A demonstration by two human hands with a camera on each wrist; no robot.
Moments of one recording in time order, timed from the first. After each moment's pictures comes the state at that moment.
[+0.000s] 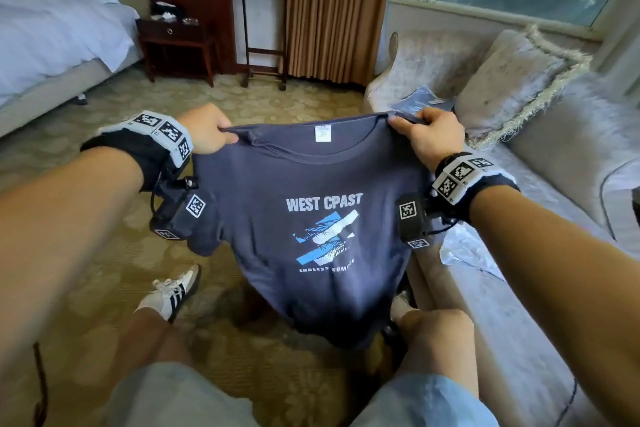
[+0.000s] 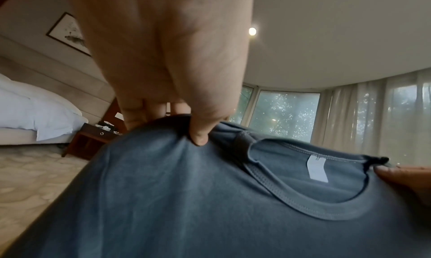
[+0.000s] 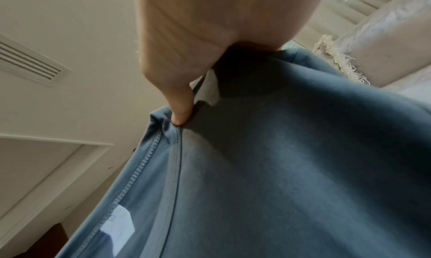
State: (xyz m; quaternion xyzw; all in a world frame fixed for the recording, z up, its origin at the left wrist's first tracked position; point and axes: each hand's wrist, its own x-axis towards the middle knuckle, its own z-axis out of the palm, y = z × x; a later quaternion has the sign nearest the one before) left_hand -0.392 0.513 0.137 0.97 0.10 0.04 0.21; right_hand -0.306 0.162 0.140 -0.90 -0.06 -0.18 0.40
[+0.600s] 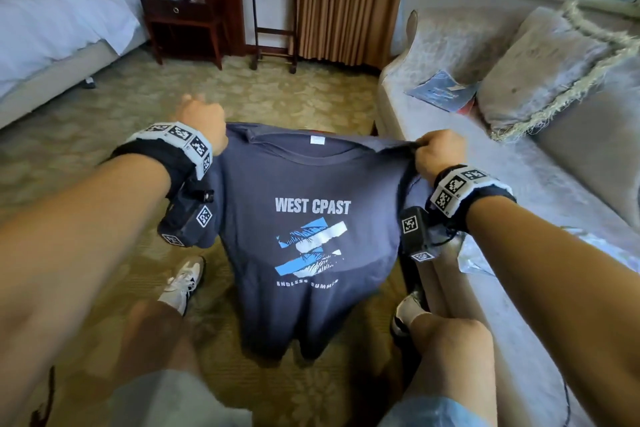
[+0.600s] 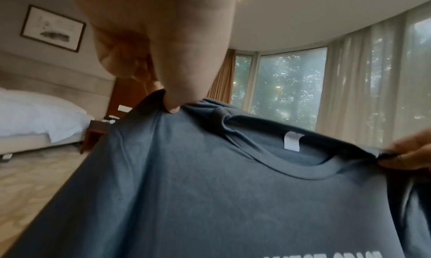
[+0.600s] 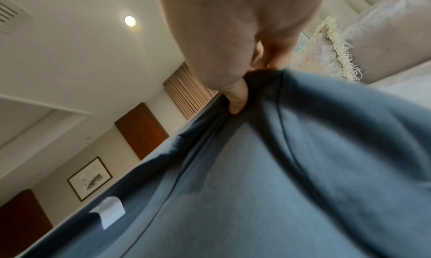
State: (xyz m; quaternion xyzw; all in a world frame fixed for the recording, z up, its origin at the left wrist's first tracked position) left_hand -0.346 0.517 0.119 0.98 0.20 0.04 -0.03; right_hand -0.244 0.174 0.097 -0.97 -0.03 -0.10 0.20
